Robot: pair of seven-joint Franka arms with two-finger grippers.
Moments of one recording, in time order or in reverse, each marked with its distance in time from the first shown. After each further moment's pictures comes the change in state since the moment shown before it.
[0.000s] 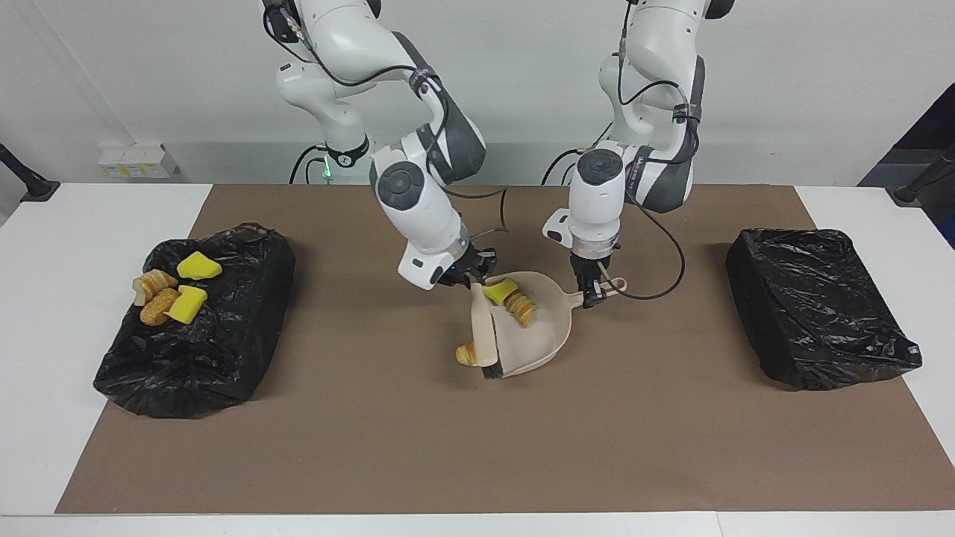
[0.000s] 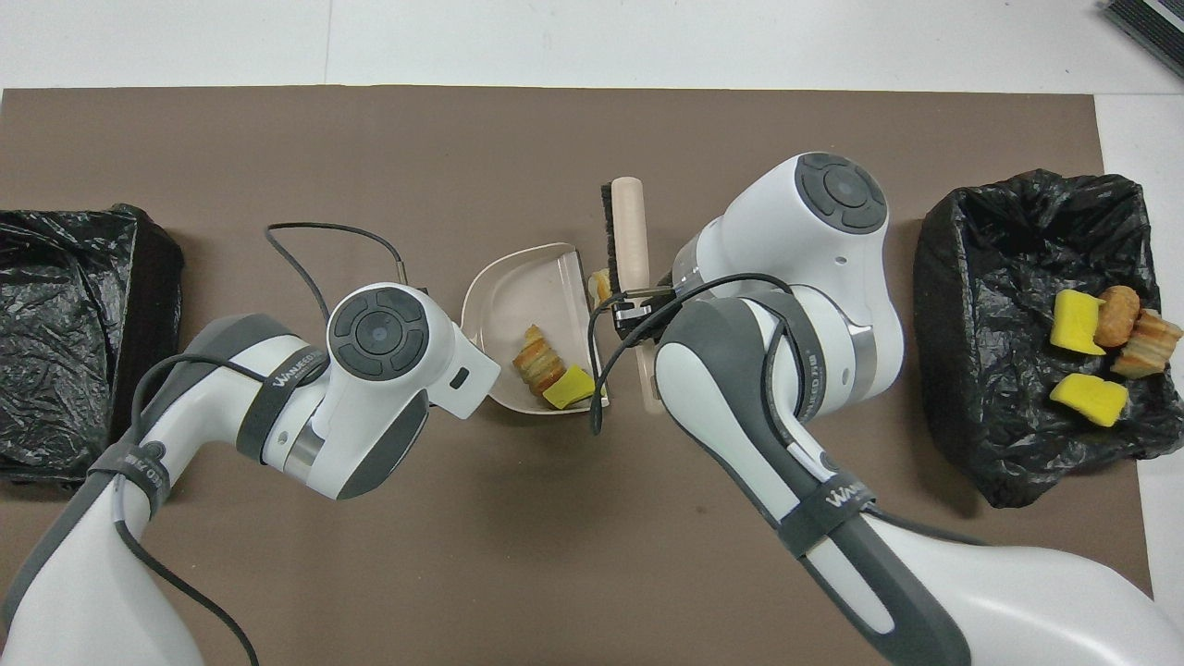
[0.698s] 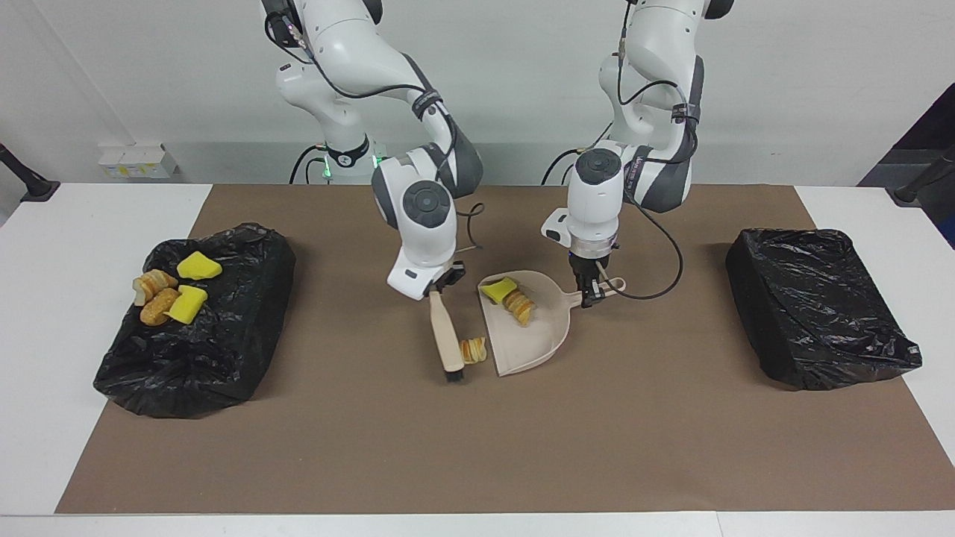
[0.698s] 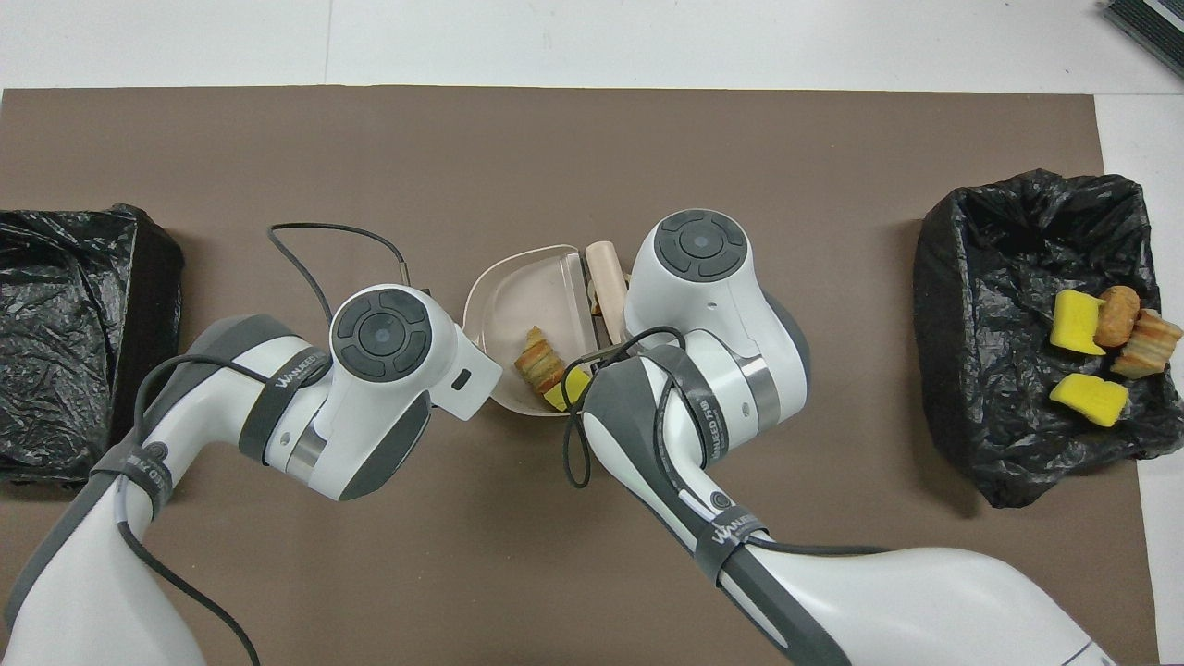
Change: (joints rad) left arm -0.003 0.000 0.000 0.000 0.000 0.000 0.004; right arm 0.104 0.063 0.006 -0.021 -0.143 -0.032 0.024
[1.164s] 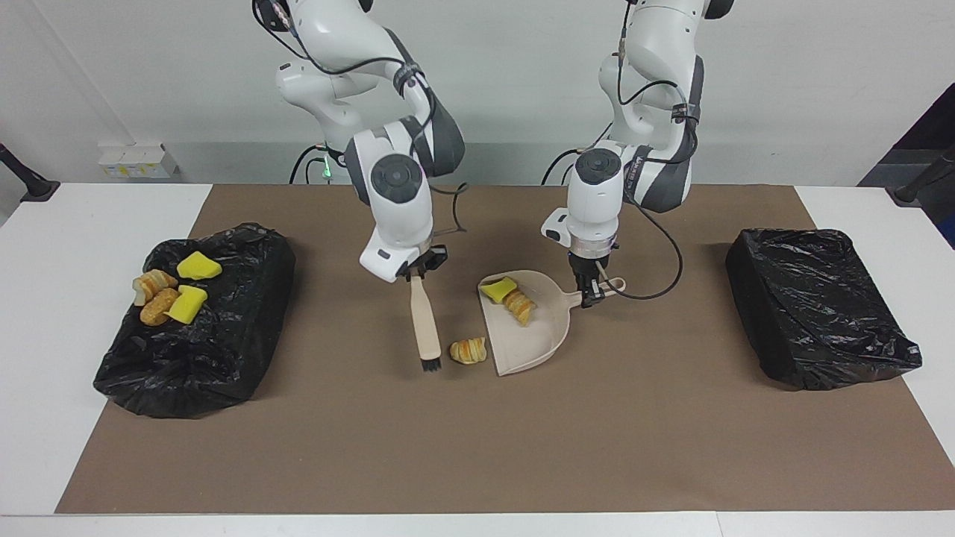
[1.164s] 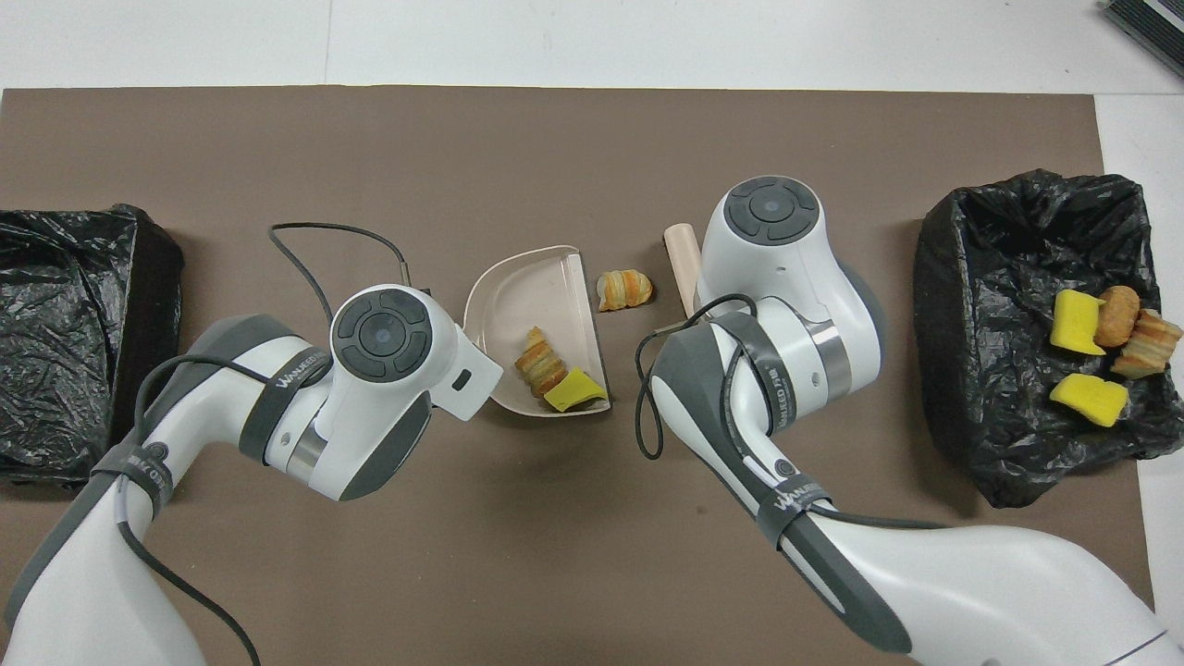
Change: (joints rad) left arm -0.001 0.000 0.000 0.000 0.000 0.000 0.003; right arm -0.084 -0.009 -0.019 -0.008 -0.176 -0.079 0.001
